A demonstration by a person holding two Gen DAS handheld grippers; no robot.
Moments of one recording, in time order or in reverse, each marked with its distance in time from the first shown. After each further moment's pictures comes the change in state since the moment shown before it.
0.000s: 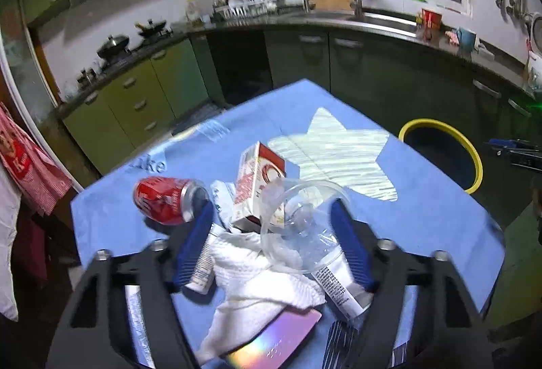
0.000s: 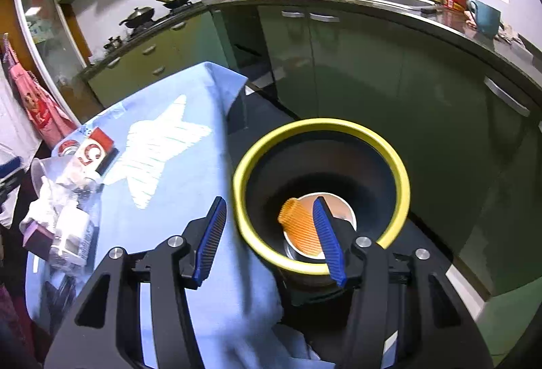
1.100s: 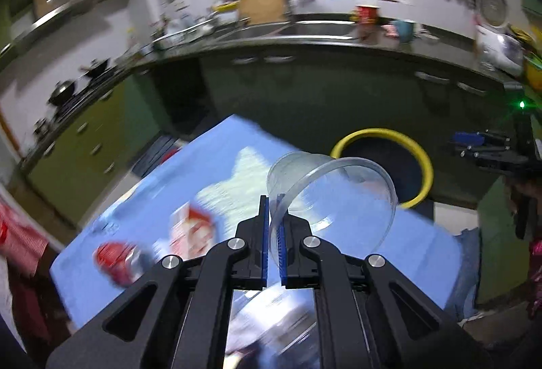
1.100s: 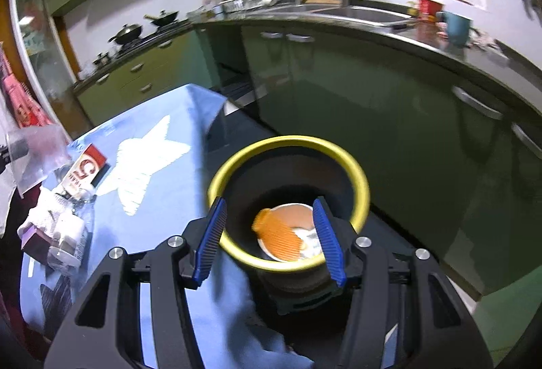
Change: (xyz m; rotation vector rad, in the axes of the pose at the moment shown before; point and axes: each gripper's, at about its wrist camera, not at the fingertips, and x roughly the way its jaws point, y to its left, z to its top) left arm -0.025 -0.095 0.063 0.208 -0.078 -0.181; right arm -0.045 -0.033 -0.007 0.035 -0.086 -0.084
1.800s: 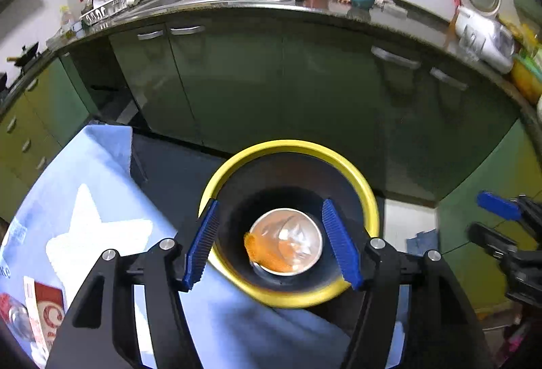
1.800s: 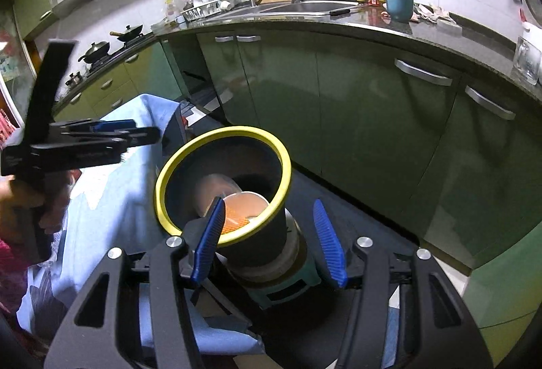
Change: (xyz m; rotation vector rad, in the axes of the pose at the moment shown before) left arm 0.168 -0.148 0.088 -0.026 0.137 -0.227; right arm -0.025 -0.069 -0.030 0.099 -0.005 -0.077
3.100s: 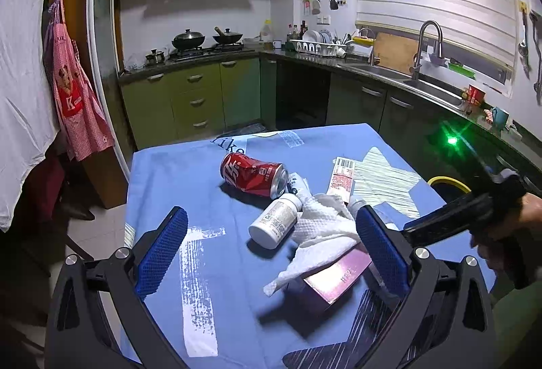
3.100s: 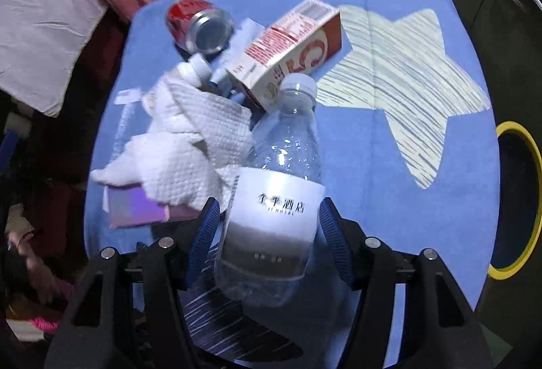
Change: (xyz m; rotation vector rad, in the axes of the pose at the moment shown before) left arm -0.308 0.205 -0.294 -0.472 -0.315 0.531; right arm 0.097 0.384 -0.023 -0.473 0.666 0.358
